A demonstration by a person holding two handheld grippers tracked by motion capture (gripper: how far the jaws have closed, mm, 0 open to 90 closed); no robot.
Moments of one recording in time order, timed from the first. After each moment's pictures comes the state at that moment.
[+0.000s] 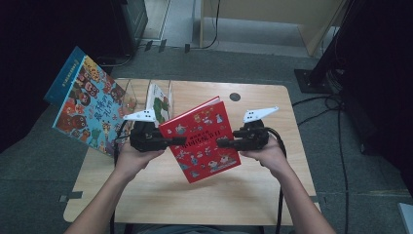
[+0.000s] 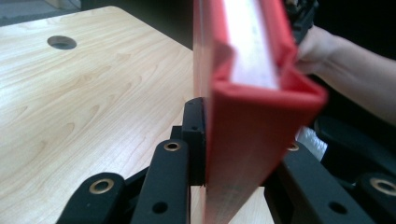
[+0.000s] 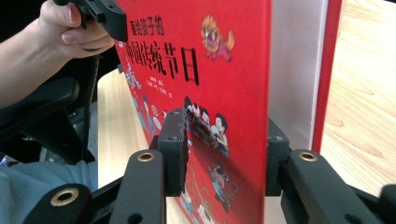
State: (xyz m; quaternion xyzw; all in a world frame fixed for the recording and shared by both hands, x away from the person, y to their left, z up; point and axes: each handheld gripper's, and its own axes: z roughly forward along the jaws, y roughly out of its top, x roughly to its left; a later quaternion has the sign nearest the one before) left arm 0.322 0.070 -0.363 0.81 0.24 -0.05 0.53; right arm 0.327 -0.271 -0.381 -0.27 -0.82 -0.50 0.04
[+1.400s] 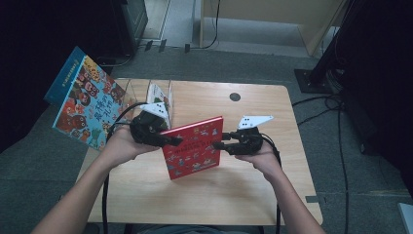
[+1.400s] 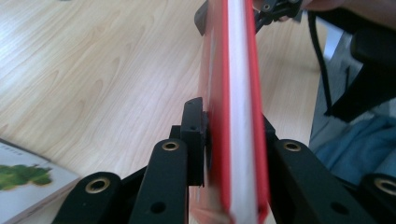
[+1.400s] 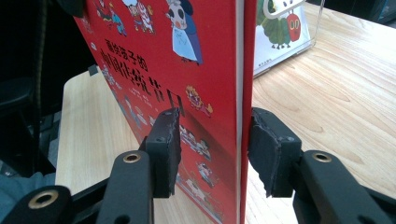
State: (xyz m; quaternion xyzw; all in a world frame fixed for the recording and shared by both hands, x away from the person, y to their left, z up) left arm 0.333 0.050 -0.314 0.92 0.19 -0.03 0.34; right arm 0.325 -0.260 -0.408 -0.28 -0.81 -0.52 -0.02
